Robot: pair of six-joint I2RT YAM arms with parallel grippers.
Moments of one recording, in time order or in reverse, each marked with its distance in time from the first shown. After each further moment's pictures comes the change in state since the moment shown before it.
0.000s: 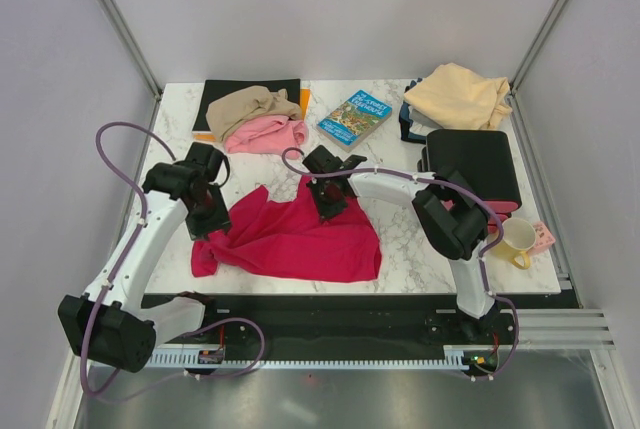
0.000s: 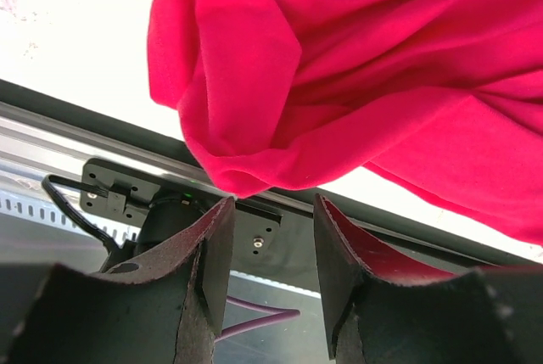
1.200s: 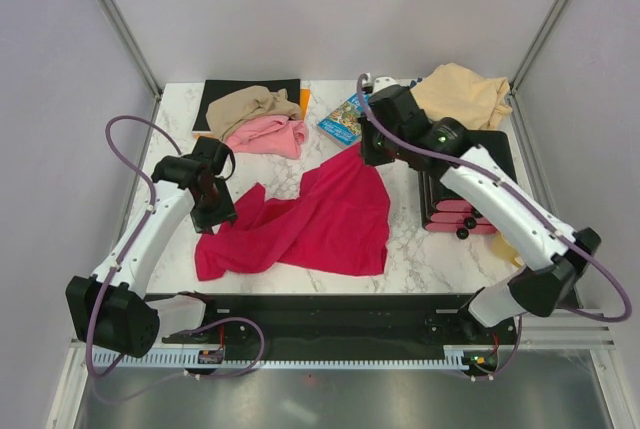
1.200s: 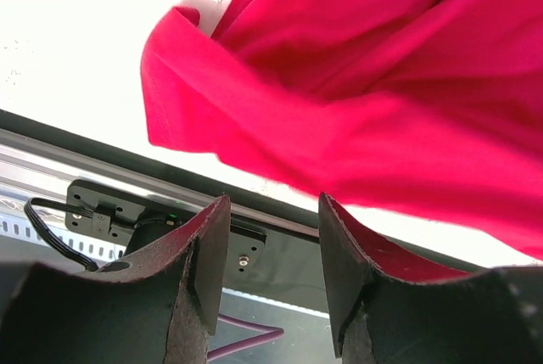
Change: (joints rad) left arm 0.000 0.076 0.006 0.079 0.003 -0.004; right arm -0.079 -0.526 0.190 -0.302 0.219 -0.040
